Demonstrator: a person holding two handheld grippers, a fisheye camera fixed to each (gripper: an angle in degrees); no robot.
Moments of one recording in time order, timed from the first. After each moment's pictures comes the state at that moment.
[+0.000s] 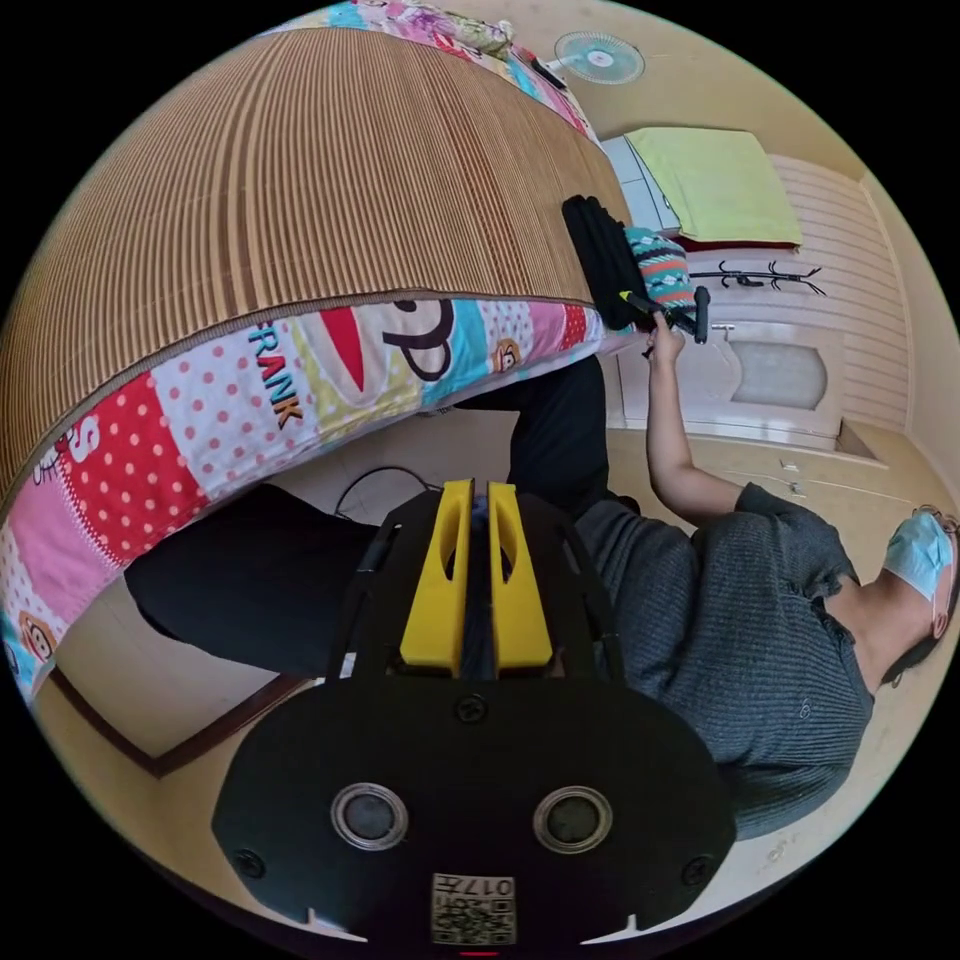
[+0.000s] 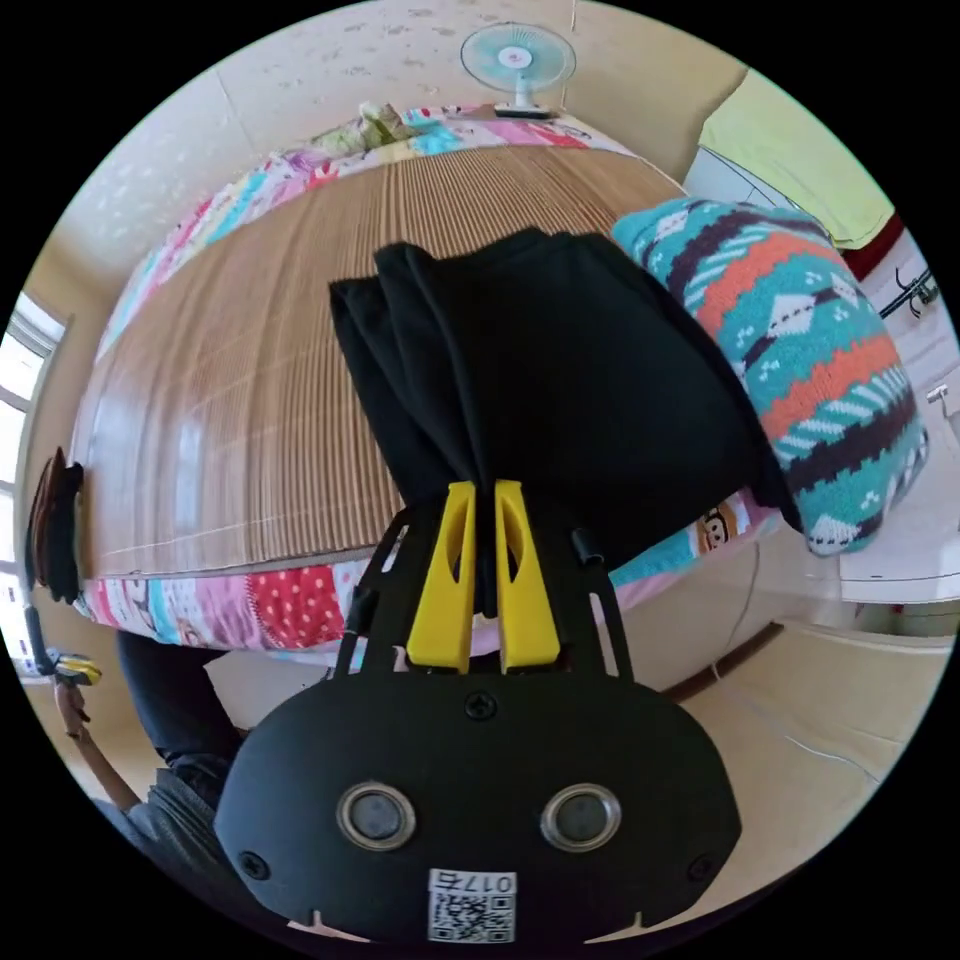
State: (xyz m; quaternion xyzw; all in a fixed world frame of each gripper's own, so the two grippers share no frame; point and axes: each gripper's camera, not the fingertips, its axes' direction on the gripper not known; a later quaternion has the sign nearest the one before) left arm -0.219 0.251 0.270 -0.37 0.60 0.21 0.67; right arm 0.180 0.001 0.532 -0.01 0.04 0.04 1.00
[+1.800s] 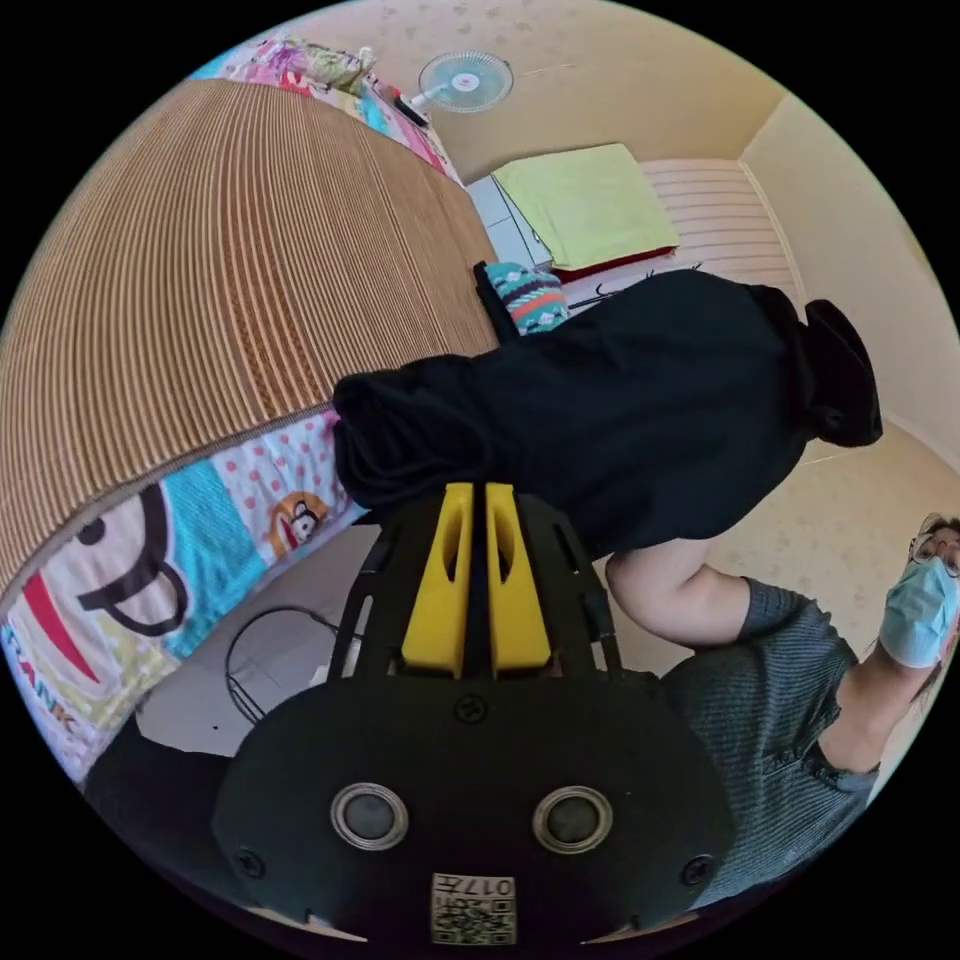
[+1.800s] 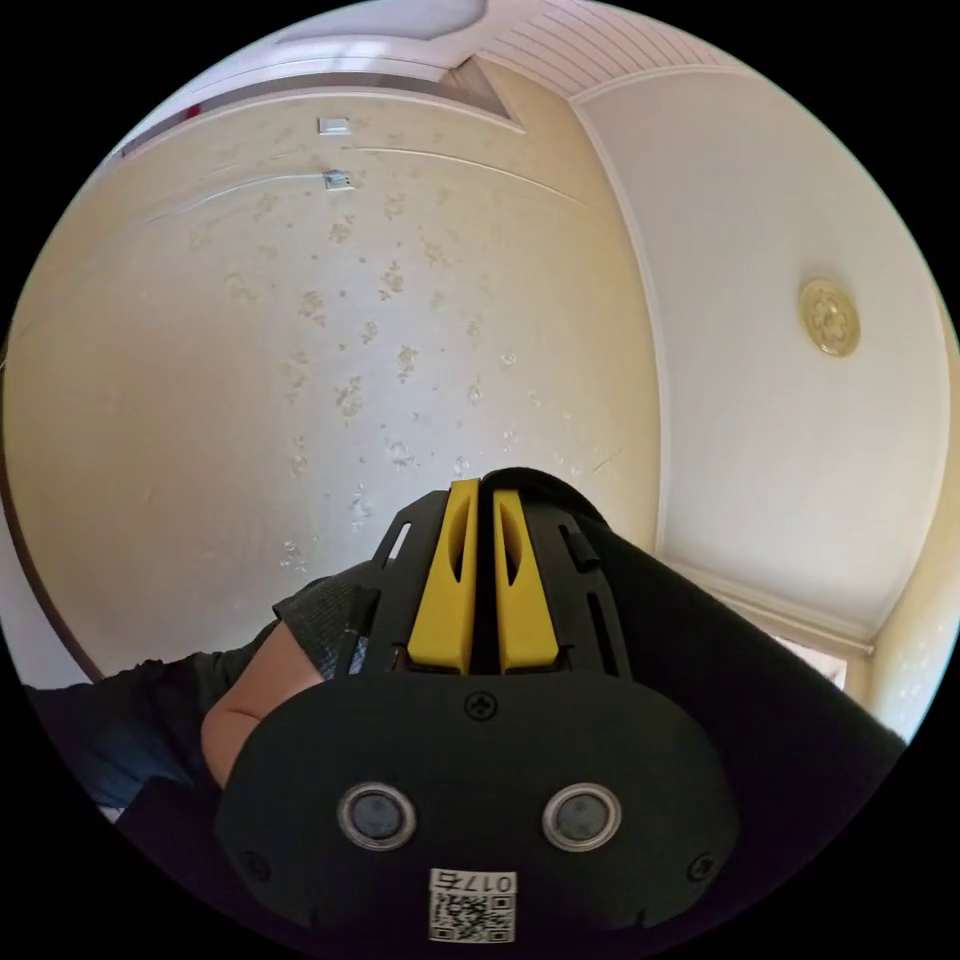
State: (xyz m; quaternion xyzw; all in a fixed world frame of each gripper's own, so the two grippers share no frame) left arm -0.048 0.294 0.261 -0.21 0.74 0.16 0.61; right arm 0.415 0.103 0.351 -0.48 0.76 0.43 -0.02
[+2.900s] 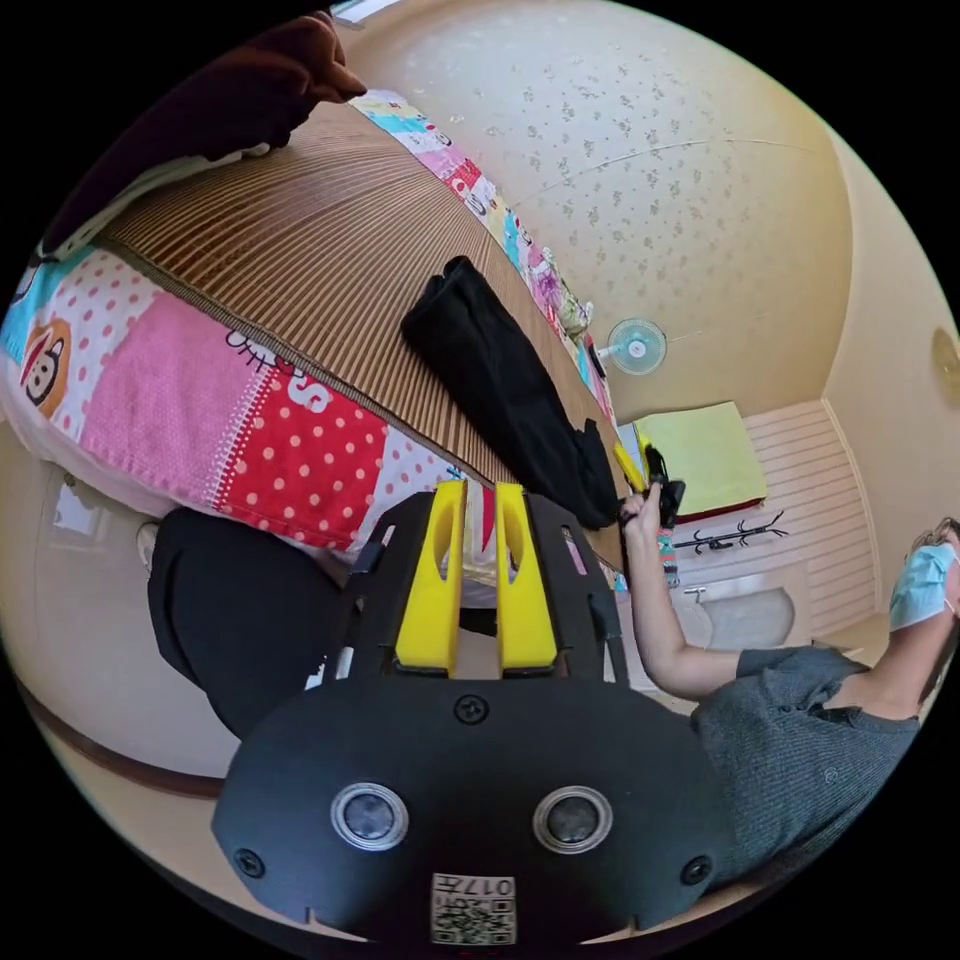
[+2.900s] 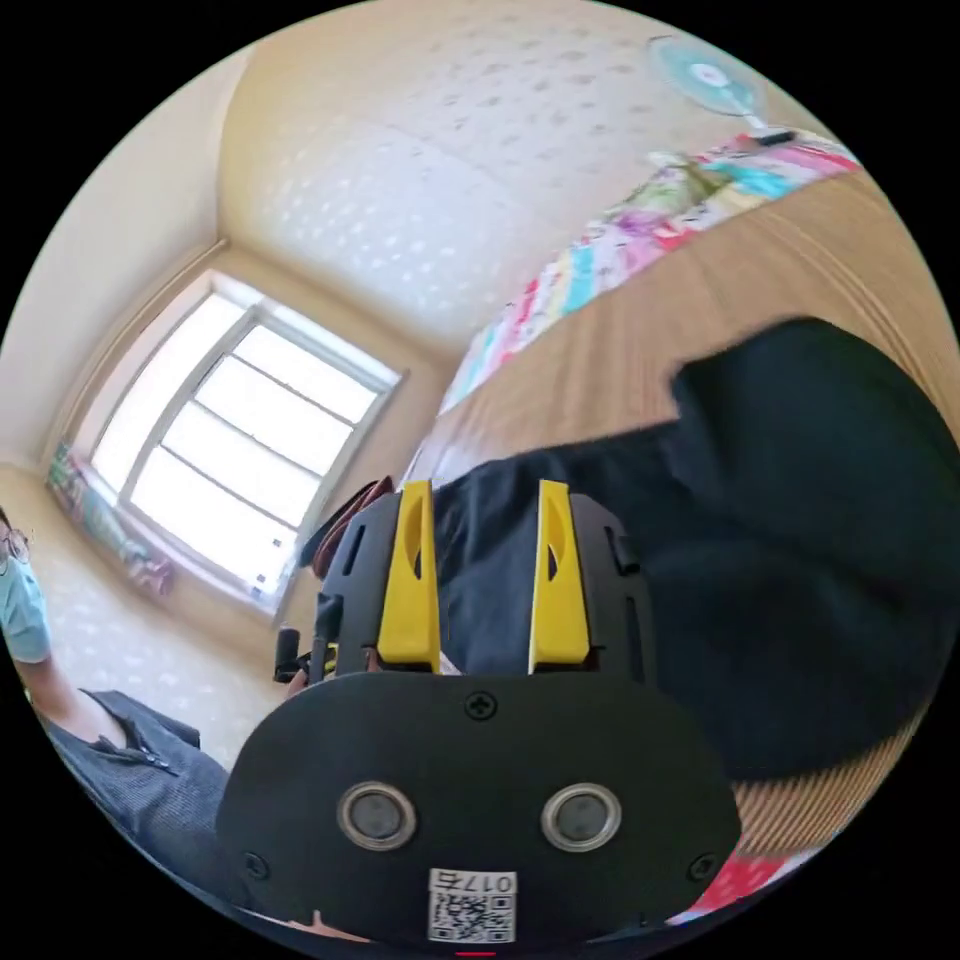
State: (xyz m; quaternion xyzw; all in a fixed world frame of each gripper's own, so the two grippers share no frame) left arm -0.329 0.346 0.372 -0.14 0.61 -0.17 0.76; right arm 0.086 -0.162 0.615 -0.05 0.38 0.13 -0.91
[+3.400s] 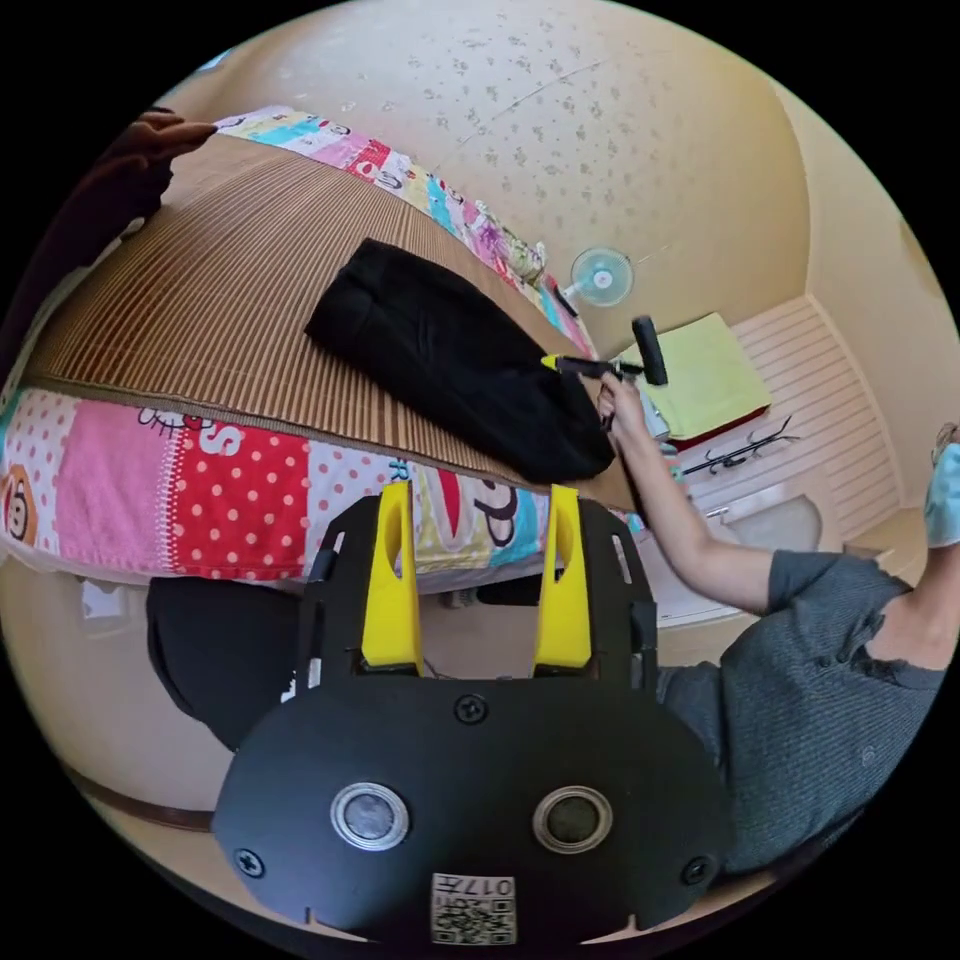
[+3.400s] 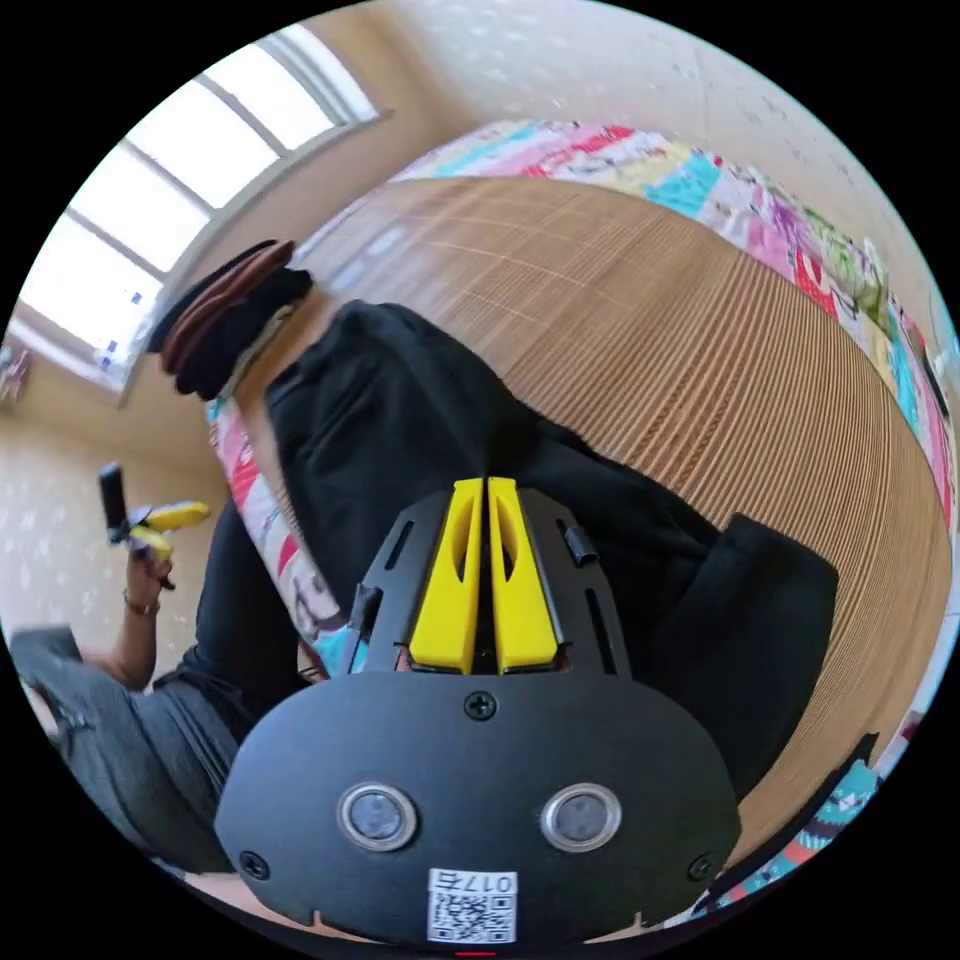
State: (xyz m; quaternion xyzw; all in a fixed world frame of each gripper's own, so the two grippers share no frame) left arm -0.322 0.311 0.319 -0.10 0.64 -0.07 0.76; right arm -0.102 -0.157 0.533 0.10 0.15 0.37 -0.91
